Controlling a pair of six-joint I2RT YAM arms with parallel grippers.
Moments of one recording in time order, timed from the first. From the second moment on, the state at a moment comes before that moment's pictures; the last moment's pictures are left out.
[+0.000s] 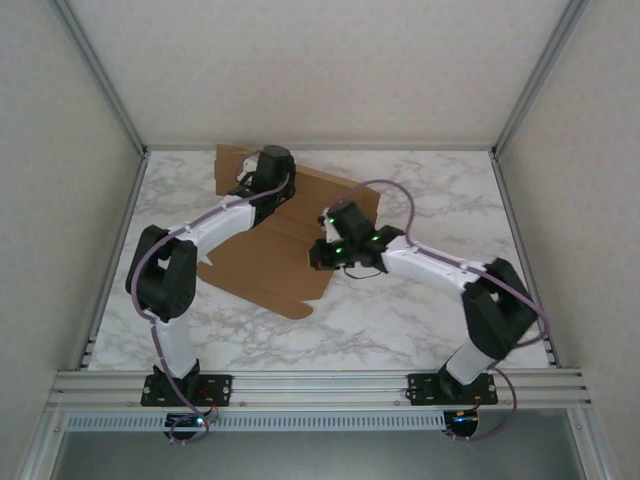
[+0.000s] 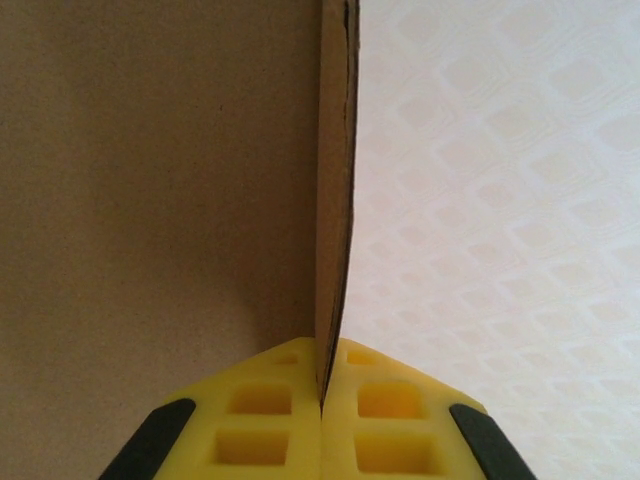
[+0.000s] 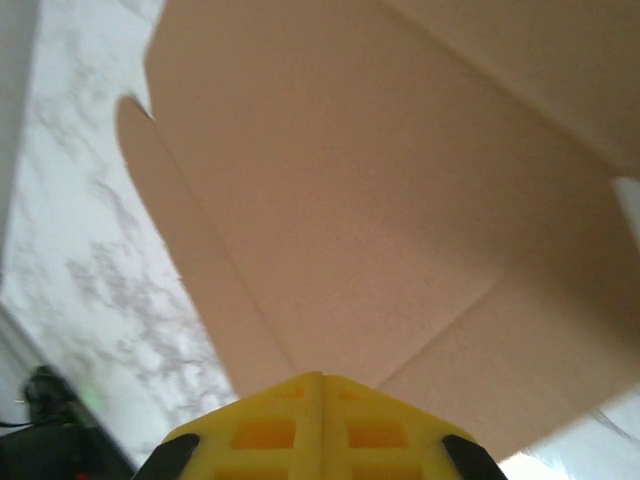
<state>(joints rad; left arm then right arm) -0.45 1.89 1.43 -0.02 -0.27 -1.69 0.80 1.65 1.11 -0.35 -0.29 0.60</state>
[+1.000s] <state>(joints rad) -0.45 1.86 1.45 -0.12 -0.27 -1.63 0.91 2.06 1.38 -0.46 0.30 0.49</state>
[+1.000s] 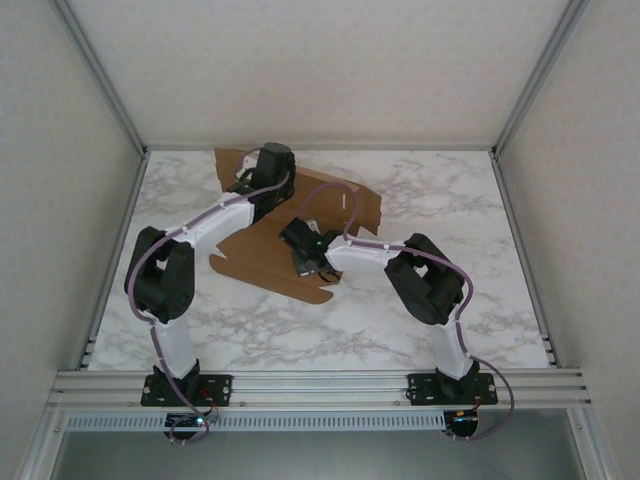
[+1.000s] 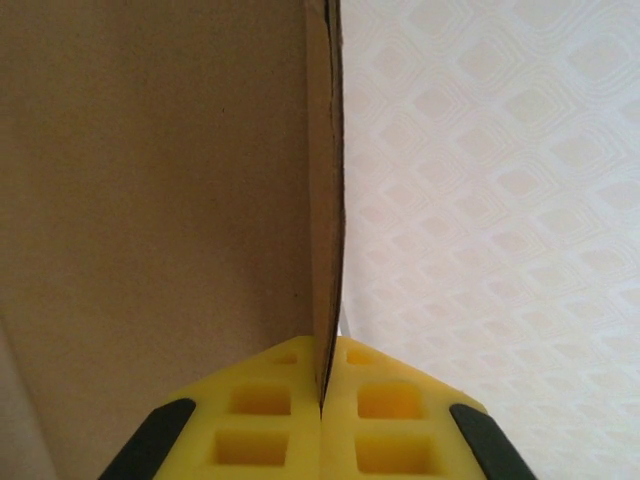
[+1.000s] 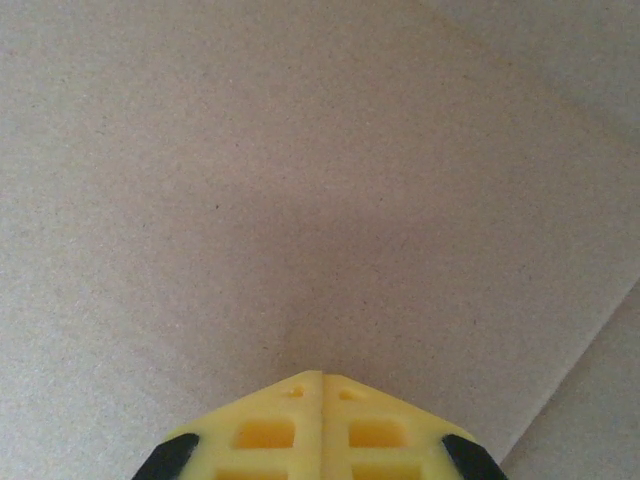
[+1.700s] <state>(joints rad) -0.47 1.76 1.34 -0.20 -0.27 -1.66 0.91 1.99 1.17 -0.14 0.33 0.37</state>
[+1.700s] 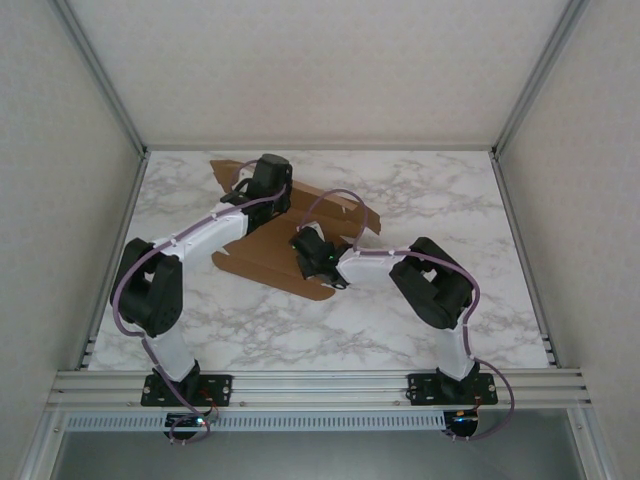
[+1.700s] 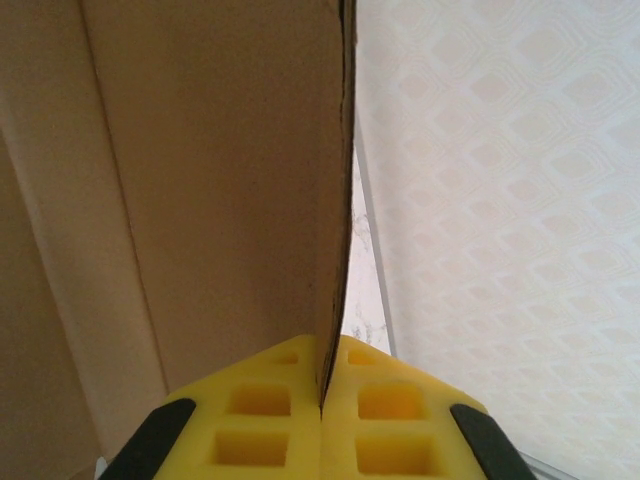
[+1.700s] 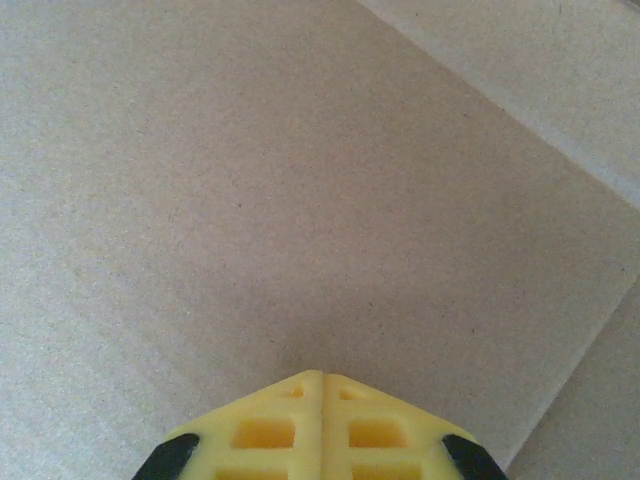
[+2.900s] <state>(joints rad) -0.48 1.64 1.07 -0.26 -0.25 -1.67 0.63 1.35 1.15 -0.24 -0.37 0.35</state>
